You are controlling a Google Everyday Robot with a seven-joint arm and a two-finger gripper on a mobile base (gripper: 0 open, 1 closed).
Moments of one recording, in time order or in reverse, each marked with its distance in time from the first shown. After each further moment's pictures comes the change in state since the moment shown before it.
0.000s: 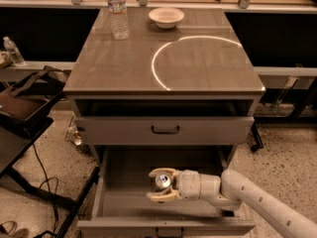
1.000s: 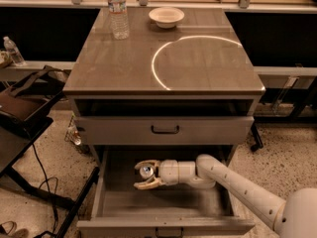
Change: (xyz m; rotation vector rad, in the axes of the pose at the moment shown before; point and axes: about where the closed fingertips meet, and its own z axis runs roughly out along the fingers) arm 0.085 -0.063 0.064 -0.108 0.050 -0.069
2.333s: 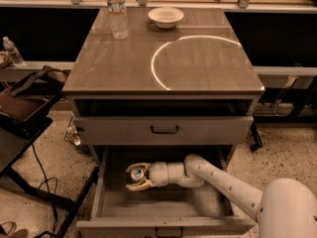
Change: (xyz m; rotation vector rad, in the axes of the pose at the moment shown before) arm 0.038 0.001 0.039 -0.068 0.011 -0.016
